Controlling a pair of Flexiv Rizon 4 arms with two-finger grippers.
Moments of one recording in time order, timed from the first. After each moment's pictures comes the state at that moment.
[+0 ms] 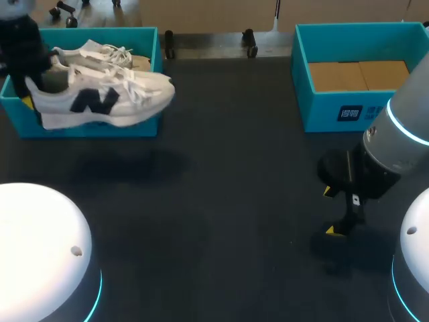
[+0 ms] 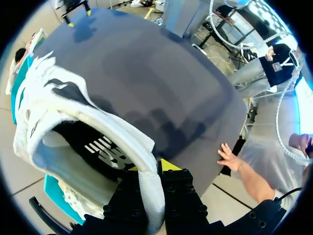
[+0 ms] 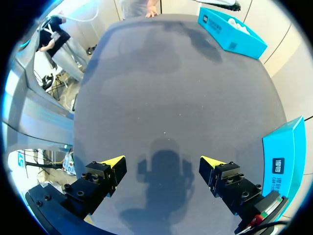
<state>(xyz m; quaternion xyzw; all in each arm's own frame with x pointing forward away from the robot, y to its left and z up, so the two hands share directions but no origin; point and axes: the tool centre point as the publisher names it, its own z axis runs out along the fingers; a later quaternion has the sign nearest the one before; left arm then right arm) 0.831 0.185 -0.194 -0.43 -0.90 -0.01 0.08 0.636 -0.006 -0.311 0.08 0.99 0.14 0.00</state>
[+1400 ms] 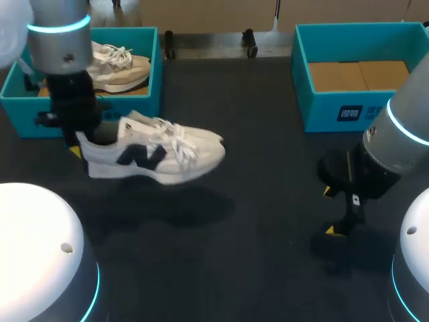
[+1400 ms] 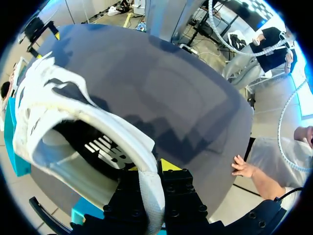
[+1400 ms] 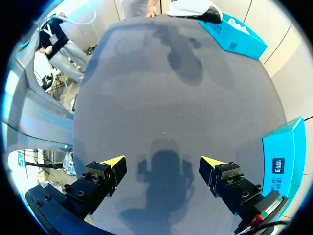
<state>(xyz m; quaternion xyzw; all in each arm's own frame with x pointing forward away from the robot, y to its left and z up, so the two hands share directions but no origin) 0.749 0.086 -0.245 -0.52 -0.85 0.01 0.09 0.636 -0.006 -0.311 0.08 0.99 0.14 0.00</state>
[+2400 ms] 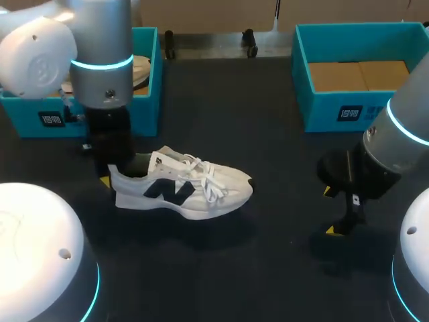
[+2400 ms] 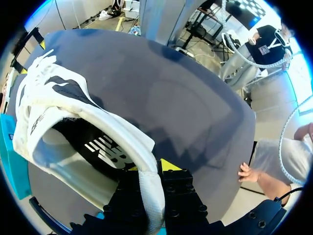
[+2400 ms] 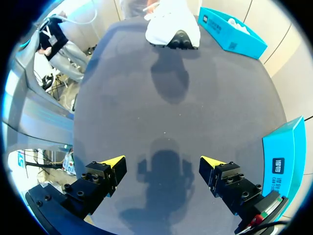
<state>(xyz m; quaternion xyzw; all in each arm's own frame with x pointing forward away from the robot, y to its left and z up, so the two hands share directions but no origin) 0.709 0.039 -0.284 -0.53 -0.84 0.01 0.12 0.636 -0.006 -0.311 0.08 0.99 0.14 0.00</state>
